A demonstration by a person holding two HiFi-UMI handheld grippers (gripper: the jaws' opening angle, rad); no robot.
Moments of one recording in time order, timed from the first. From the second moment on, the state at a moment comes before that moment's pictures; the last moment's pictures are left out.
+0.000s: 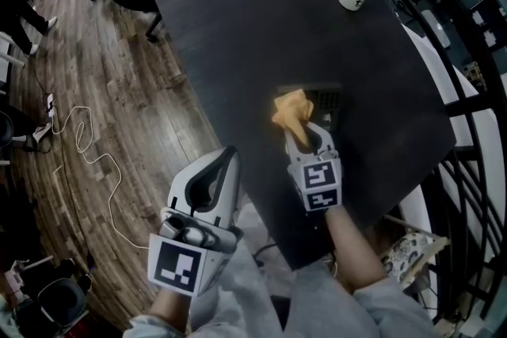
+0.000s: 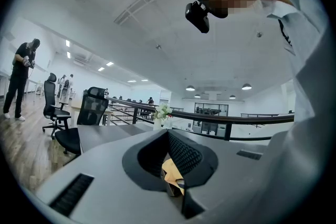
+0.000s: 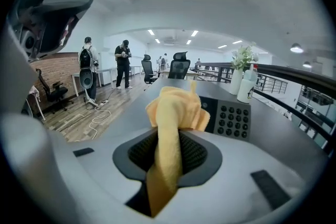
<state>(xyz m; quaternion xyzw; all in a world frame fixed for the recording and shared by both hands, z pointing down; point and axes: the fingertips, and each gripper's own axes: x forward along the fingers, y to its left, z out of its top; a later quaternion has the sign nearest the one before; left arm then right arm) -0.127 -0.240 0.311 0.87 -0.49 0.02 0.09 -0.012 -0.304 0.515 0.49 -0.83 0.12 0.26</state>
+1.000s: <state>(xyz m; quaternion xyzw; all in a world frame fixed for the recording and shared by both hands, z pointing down) -0.130 -0.238 0.309 0.87 -0.48 0.02 0.09 0.083 -0.299 0.540 0.60 -0.74 0.17 0.26</state>
